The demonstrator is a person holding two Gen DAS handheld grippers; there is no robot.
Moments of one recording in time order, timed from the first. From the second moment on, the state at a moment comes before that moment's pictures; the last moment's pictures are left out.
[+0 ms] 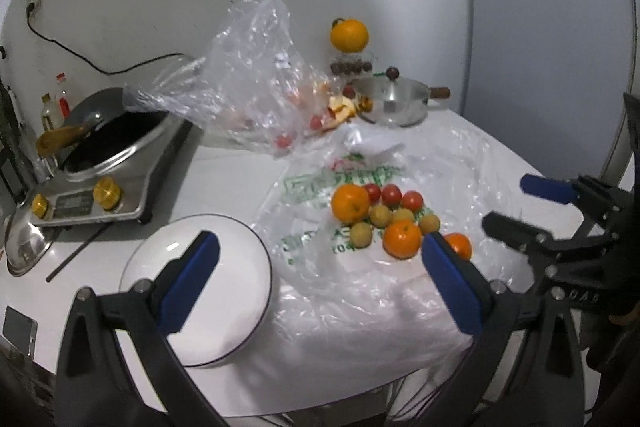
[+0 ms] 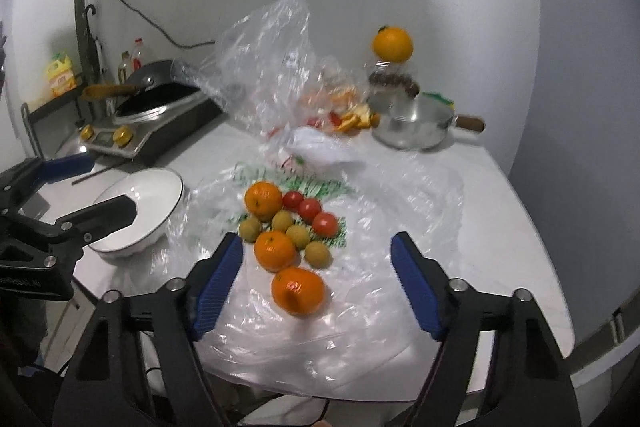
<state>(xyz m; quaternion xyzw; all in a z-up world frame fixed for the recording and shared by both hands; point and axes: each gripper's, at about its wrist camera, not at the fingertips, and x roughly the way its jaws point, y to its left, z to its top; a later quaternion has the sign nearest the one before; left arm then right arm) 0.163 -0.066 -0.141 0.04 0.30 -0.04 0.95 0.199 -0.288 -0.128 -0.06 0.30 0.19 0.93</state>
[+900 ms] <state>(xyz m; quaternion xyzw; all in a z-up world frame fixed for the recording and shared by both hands) 0.208 -0.092 -0.187 0.05 0.39 -0.03 0.92 0.251 -0.274 -0.192 -0.09 0.38 0.28 0.88</state>
